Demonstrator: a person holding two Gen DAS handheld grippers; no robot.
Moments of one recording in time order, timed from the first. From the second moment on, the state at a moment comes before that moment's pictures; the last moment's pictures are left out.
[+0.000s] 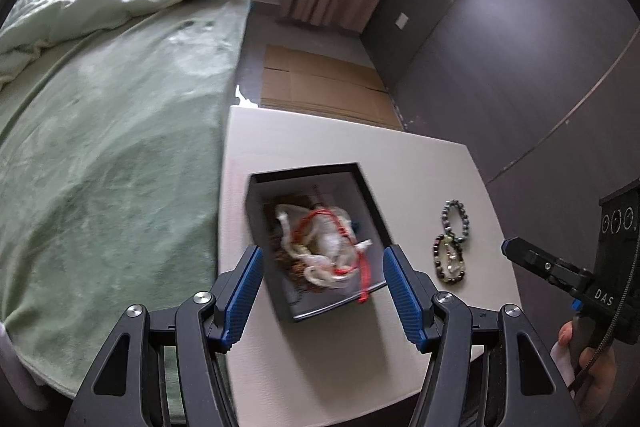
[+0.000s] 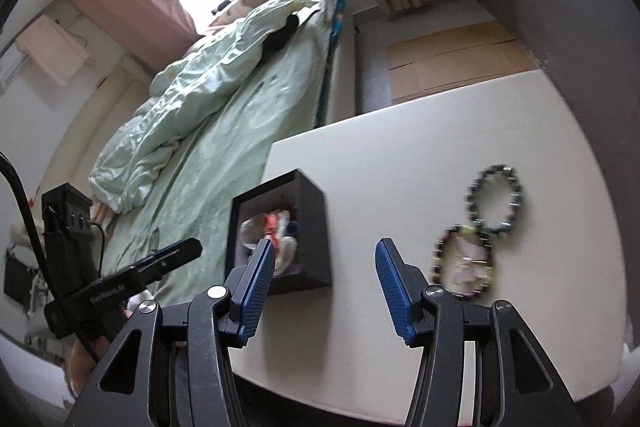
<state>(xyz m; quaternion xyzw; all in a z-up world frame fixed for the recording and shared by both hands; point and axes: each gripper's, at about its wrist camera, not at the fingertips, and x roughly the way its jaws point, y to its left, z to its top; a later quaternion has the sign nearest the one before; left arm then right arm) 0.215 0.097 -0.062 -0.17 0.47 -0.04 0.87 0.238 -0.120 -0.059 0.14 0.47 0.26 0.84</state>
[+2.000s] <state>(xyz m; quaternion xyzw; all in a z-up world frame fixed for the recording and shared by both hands) 0.290 -0.098 -0.156 0.01 0.56 -0.11 0.82 0.237 -0.272 -0.108 0.25 0.47 0.18 0.83</state>
